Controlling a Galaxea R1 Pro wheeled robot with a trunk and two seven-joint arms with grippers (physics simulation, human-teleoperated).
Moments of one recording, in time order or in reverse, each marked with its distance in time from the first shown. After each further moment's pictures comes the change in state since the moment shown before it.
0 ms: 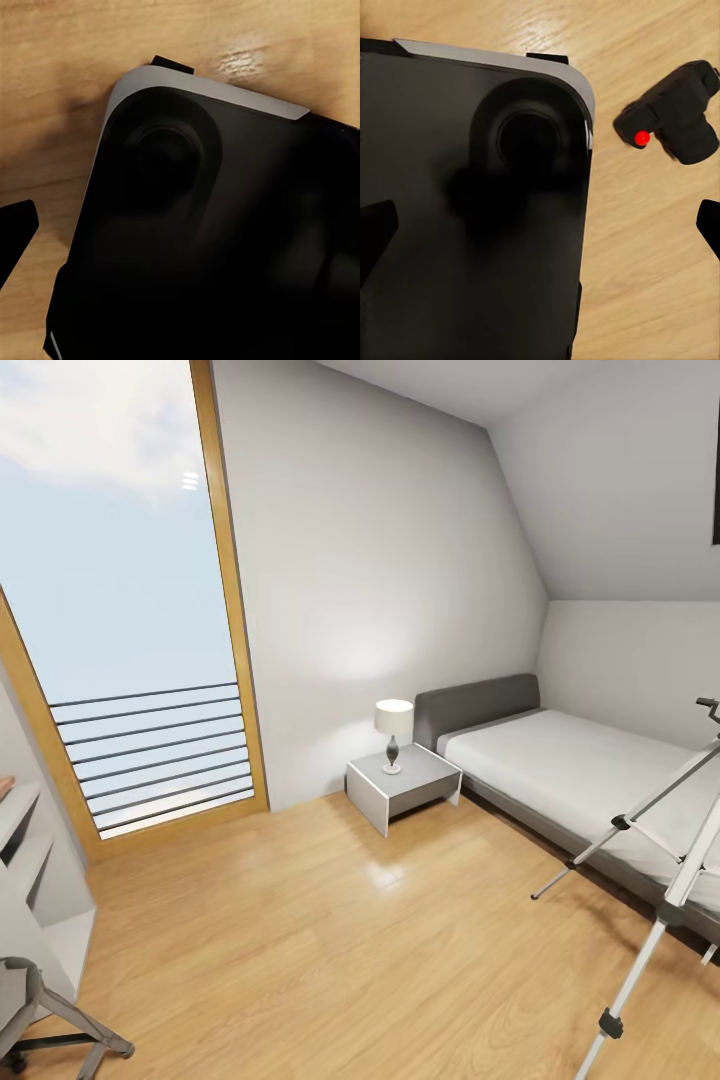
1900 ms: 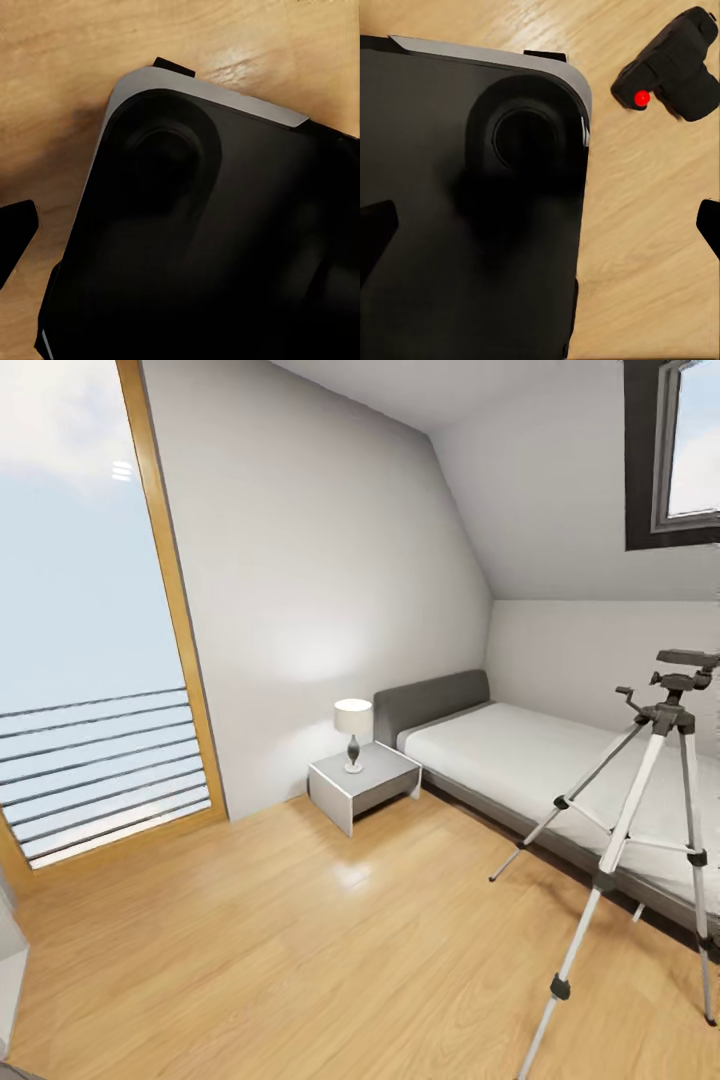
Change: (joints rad) left arm 0.000 -0.001 0.004 -0.003 0.036 -0.001 0.001; right arm 0.000 -0.003 0.002 0.000 0.000 0.005 0.001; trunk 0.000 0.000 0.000
